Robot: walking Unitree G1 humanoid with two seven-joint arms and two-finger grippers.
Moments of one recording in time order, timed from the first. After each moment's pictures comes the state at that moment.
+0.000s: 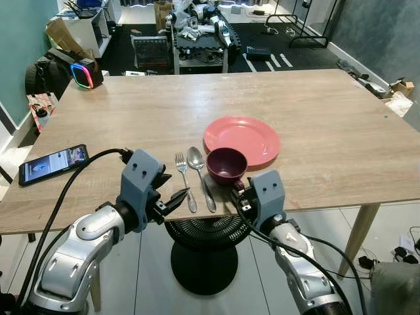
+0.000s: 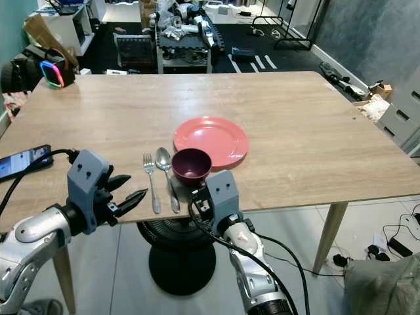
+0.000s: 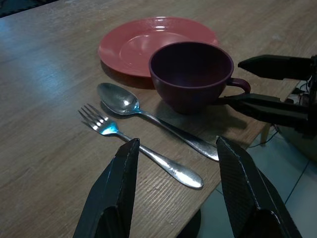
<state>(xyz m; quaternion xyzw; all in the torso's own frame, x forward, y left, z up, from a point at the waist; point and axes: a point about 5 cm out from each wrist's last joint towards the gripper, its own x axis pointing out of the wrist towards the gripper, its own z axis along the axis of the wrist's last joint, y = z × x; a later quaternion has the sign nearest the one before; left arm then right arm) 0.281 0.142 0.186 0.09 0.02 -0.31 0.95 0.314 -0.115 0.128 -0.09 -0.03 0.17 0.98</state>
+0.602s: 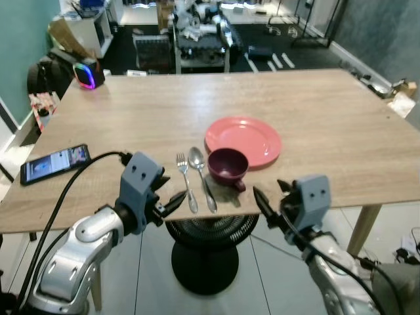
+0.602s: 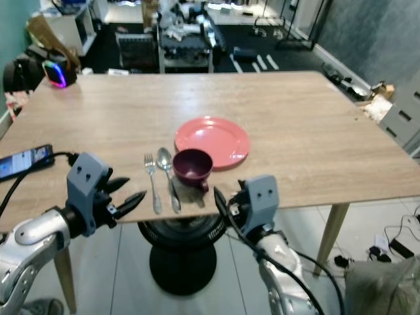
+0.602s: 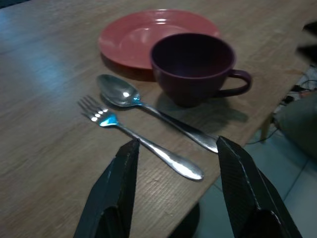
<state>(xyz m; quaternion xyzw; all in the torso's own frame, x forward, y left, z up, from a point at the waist) 0.279 0.144 0.181 0.09 0.03 -0.31 0.95 0.269 -0.168 0.157 0.02 -0.05 0.15 0.99</state>
